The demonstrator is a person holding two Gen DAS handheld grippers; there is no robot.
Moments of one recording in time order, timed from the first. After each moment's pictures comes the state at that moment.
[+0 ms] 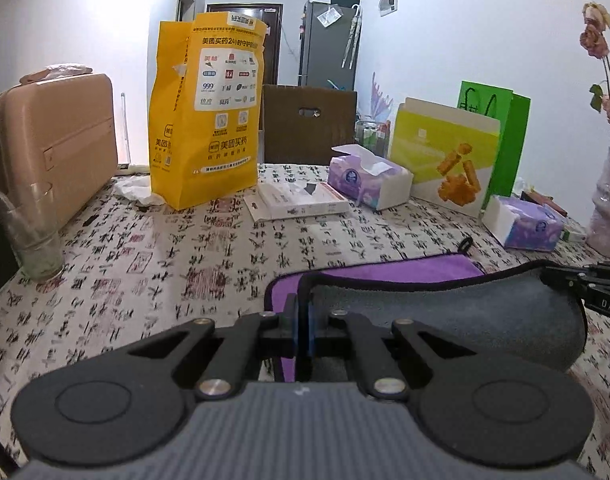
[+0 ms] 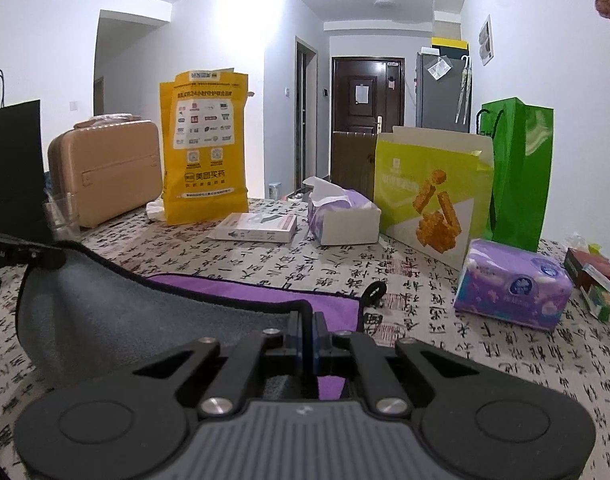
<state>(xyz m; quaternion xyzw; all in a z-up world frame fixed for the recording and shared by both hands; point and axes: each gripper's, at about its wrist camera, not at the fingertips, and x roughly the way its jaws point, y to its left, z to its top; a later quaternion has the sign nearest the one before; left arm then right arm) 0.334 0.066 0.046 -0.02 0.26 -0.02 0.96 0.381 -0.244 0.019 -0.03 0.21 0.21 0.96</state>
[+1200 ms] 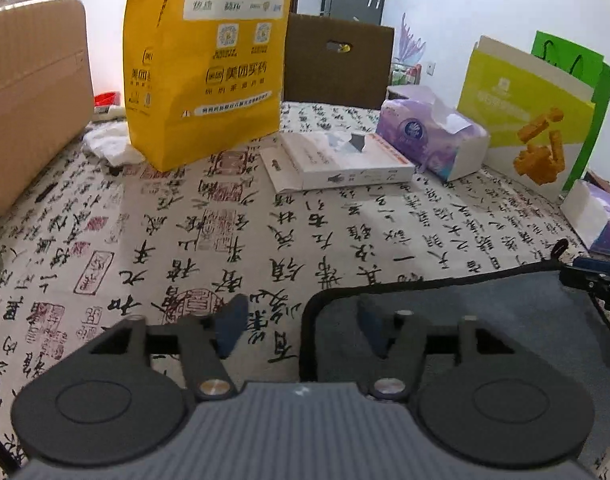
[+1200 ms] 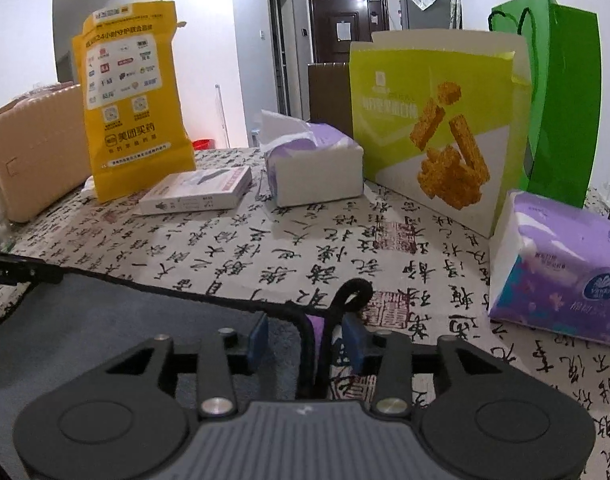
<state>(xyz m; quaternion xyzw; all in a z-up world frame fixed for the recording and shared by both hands) 0.484 0.095 -0.005 -0.04 0.36 0.00 0.93 0.532 -0.230 -0.023 -0.01 0.30 0.19 0.93</state>
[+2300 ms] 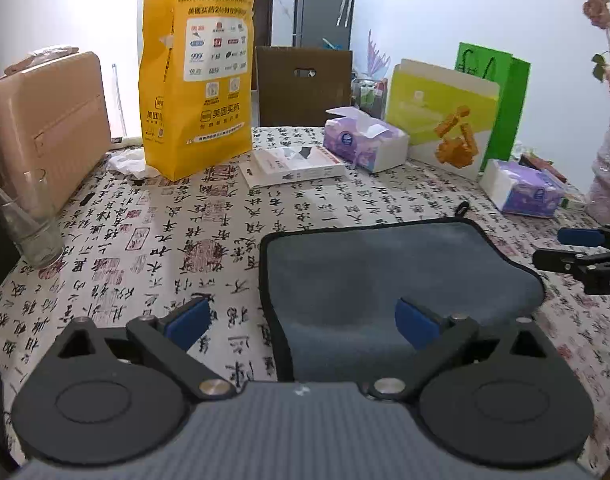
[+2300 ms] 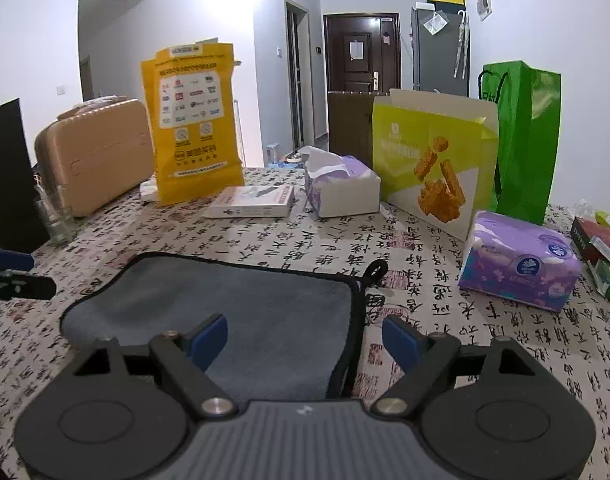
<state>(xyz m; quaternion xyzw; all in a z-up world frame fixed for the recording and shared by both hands) 0.332 0.060 0.058 -0.01 0.33 -0.03 0.94 0.398 -0.242 0.037 -0.02 0.28 0.21 0.94</state>
